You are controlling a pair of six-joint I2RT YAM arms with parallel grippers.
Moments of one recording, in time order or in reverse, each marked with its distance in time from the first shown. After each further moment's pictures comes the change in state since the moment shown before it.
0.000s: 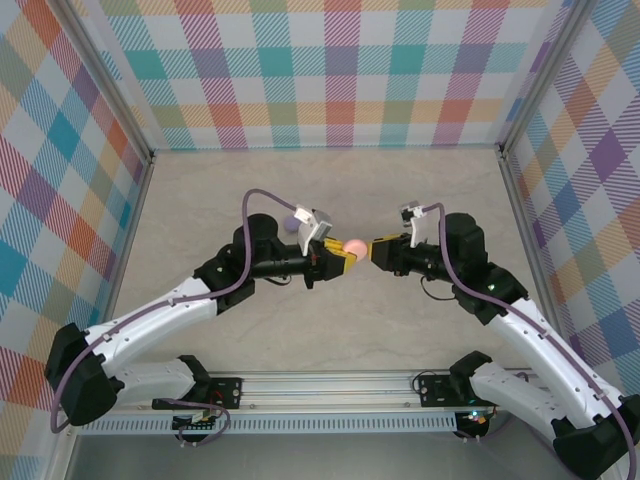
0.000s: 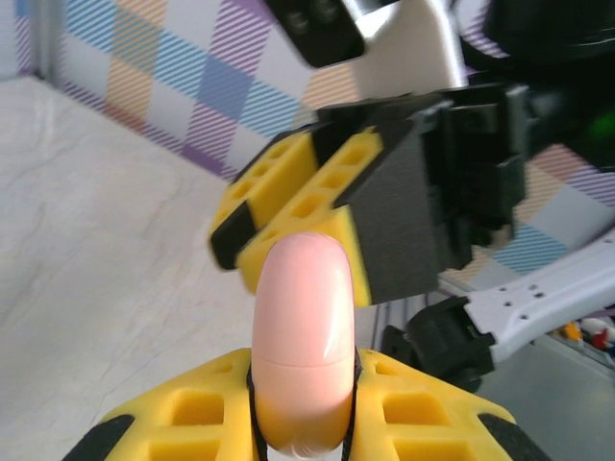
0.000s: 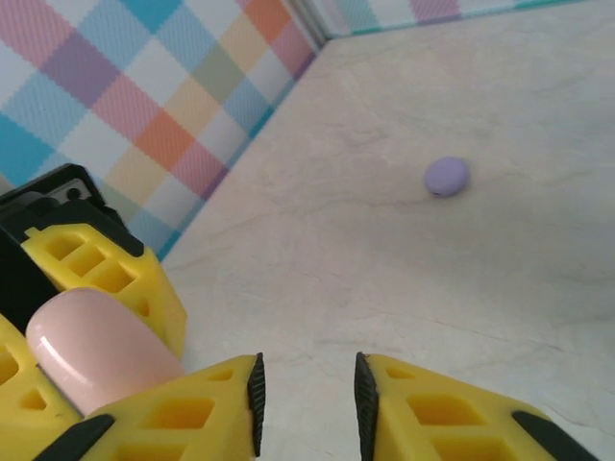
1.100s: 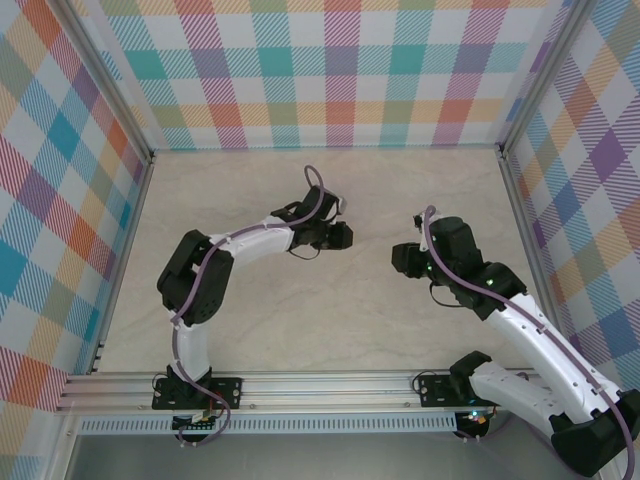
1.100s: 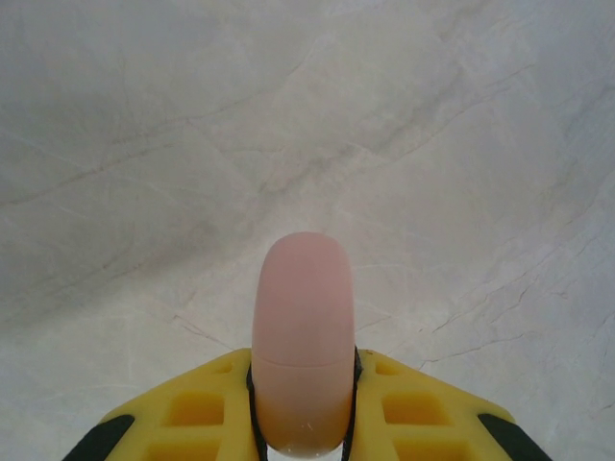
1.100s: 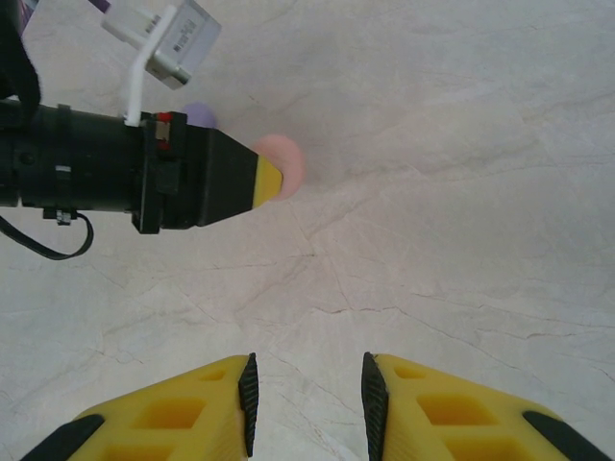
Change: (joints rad) left arm 0.159 0.781 0.466 -0.351 -0.252 -0.257; right arm 0.000 0.032 0.028 -0.282 0.395 -0.007
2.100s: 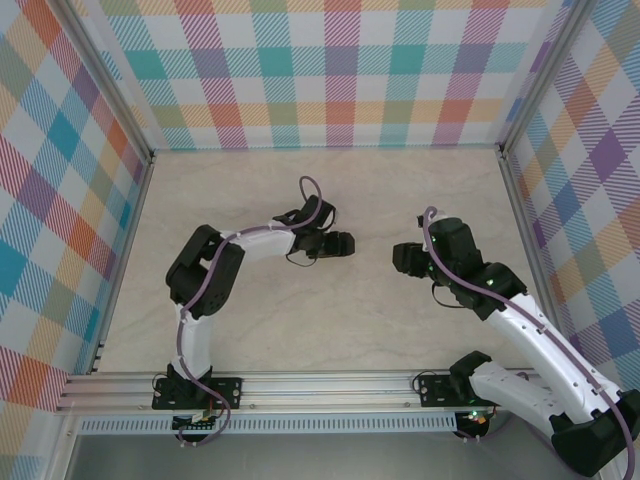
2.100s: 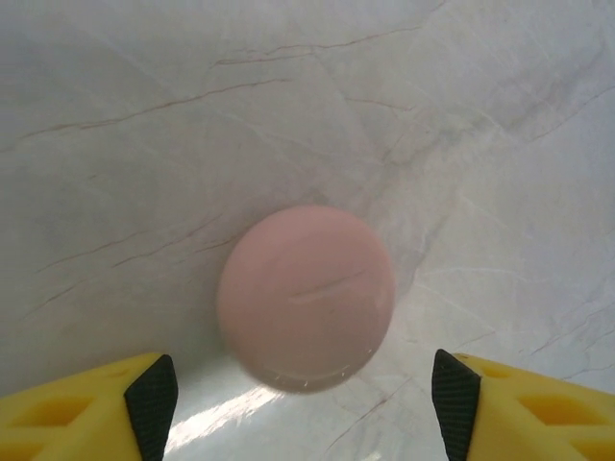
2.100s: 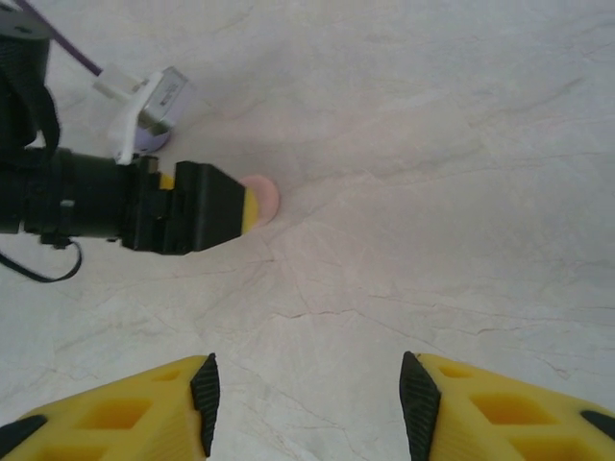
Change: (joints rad) left arm 0.029 0.050 -0.063 0.037 -0.016 -0.056; right arm 0.000 -0.003 -0.002 -0.022 0.097 -0.005
